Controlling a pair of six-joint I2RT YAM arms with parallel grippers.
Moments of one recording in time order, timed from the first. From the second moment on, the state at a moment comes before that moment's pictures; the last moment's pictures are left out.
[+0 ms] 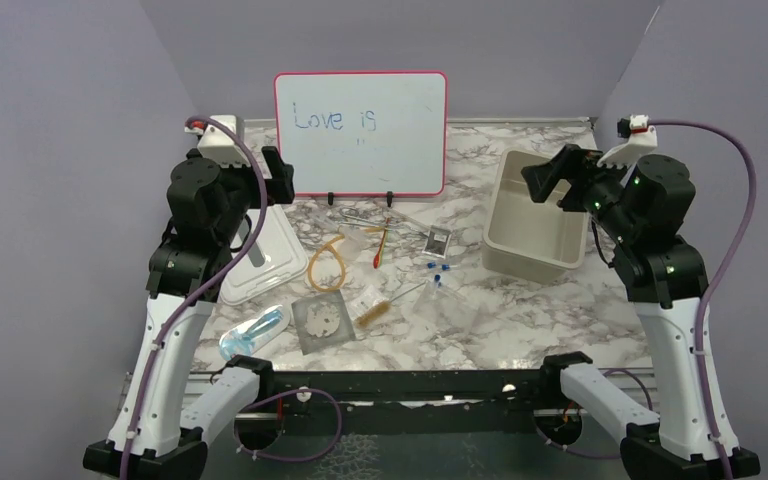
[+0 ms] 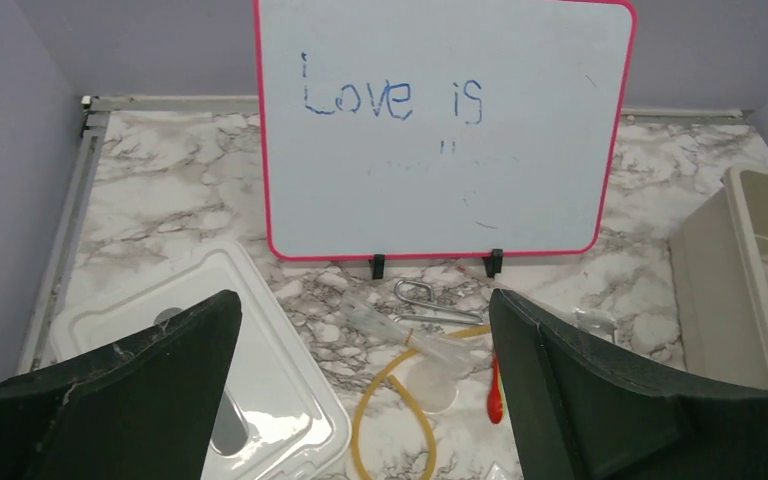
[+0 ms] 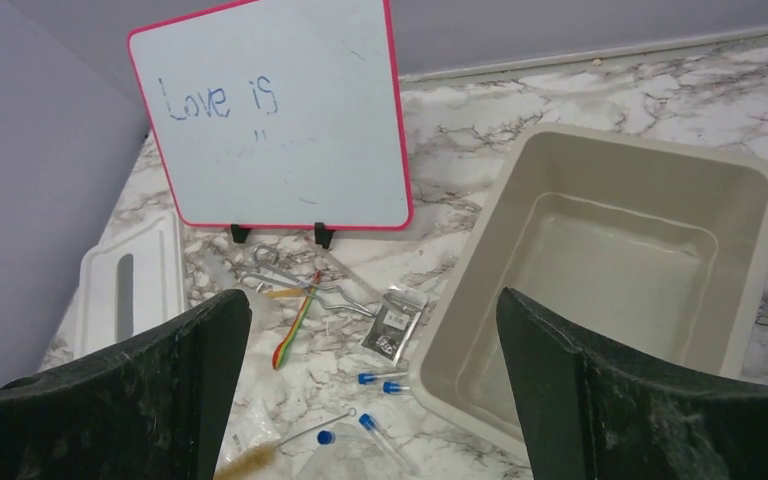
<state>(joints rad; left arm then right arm) -0.21 0.91 1.24 -0.51 -0.08 -0.16 0.14 0.91 1.33 -0.63 -0.12 0.30</state>
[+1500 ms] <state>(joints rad) -0.44 1.48 0.94 -0.15 -0.03 -0.43 0.38 1.32 1.00 -0.13 -0.40 0.38</state>
